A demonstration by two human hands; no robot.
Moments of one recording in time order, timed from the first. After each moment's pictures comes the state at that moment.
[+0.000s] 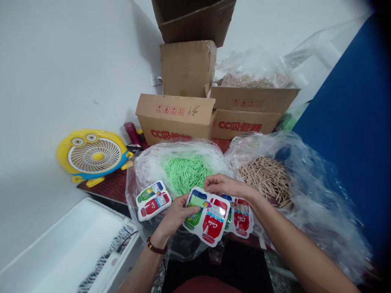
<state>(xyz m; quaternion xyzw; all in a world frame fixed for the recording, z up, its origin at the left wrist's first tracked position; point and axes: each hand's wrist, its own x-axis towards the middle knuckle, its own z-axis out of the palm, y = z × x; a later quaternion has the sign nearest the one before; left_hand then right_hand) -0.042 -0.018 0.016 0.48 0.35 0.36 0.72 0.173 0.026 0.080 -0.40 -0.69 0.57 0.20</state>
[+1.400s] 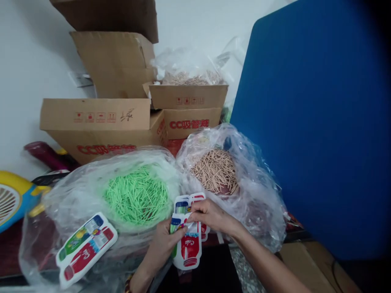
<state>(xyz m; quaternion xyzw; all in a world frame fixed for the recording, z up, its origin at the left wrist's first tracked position) 0.066 -0.028 -0.008 0.59 0.39 0.28 0.65 0.260 -0.057 0.010 -0.54 -0.64 0.43 0.35</state>
